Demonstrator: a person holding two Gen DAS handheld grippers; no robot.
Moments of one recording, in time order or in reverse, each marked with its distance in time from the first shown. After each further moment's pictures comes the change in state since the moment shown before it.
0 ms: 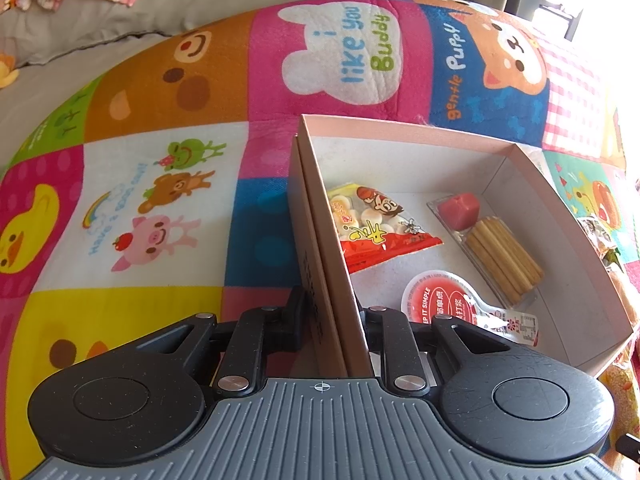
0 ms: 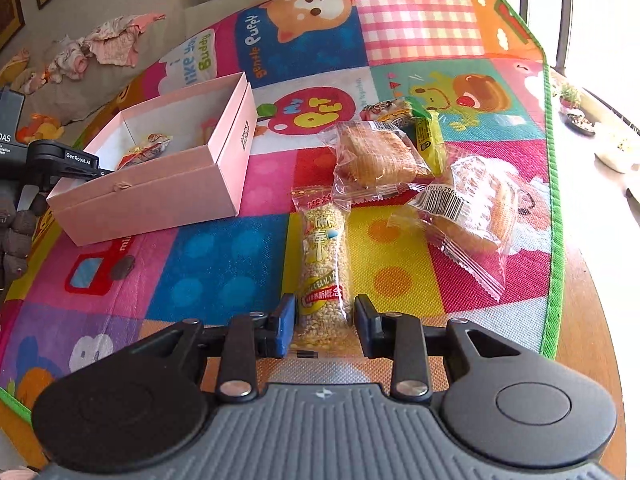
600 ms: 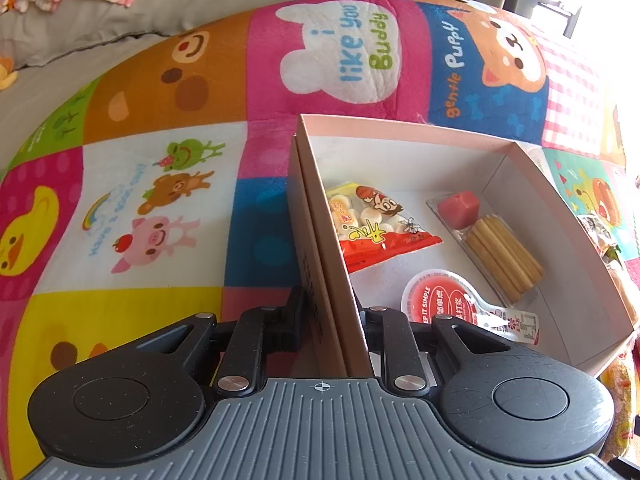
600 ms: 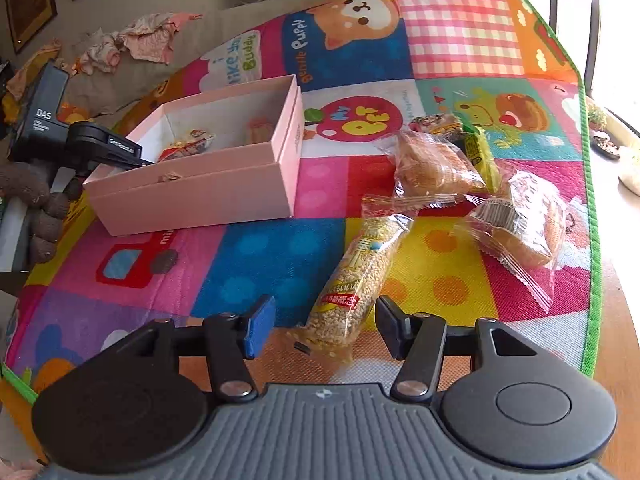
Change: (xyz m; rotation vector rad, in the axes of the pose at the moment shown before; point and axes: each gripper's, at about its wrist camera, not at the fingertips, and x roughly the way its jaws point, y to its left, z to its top) left arm 0.000 -0.001 -0.001 0.005 0.001 0.001; right arm -0.001 0.029 0.003 -0.089 -0.041 0.096
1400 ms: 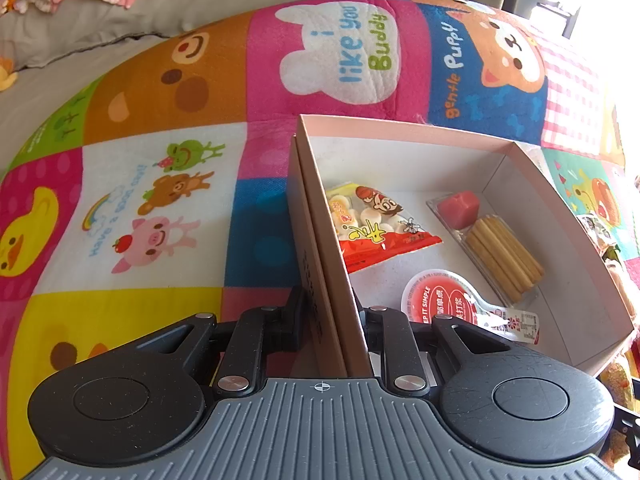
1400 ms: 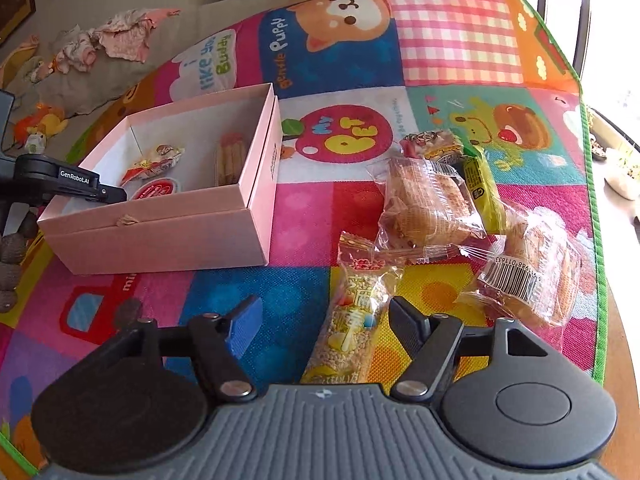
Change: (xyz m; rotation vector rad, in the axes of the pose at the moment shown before) left arm 0.000 -0.001 0.000 0.001 -0.002 0.000; right arm 0.042 -0.010 0.036 0.022 0.061 -0.087
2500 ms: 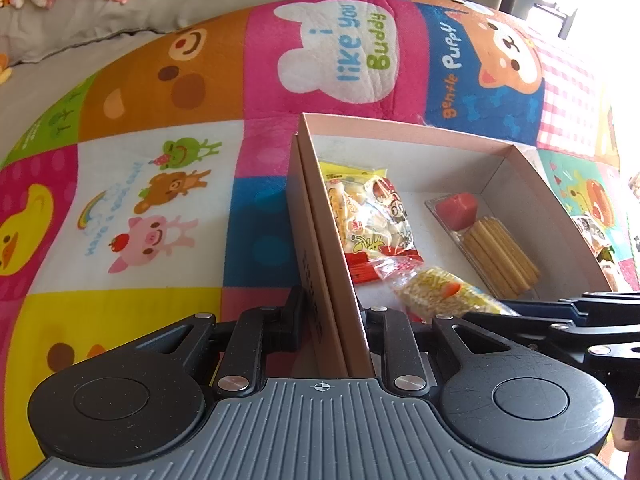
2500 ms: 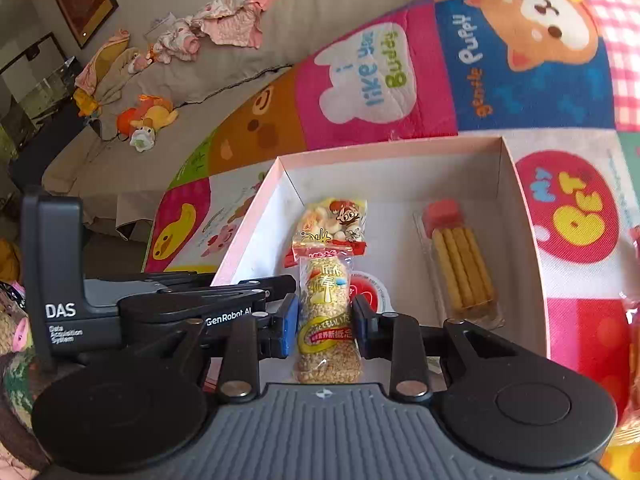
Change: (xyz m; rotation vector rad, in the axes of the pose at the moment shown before) left arm 0.001 0.006 0.001 -0.007 0.004 -0.029; right arm 0.068 0.106 0.108 -0.001 0.109 0.409
